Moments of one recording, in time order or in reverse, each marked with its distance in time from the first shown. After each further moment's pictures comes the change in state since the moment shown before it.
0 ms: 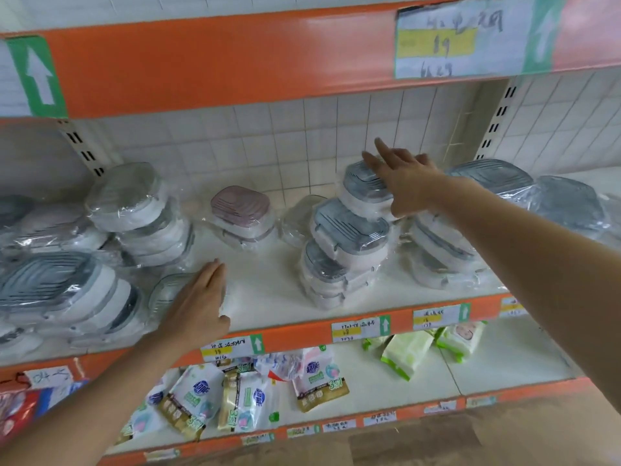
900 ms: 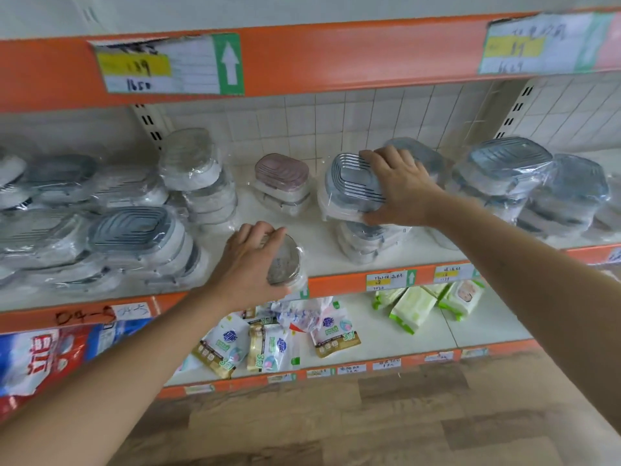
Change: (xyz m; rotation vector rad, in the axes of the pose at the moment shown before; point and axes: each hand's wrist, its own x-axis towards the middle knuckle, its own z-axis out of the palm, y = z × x) left_hand -0.056 -0.015 -0.036 -0.049 0.198 0.313; right_hand -0.065 -0.108 -0.027 0.286 0.172 -0.086
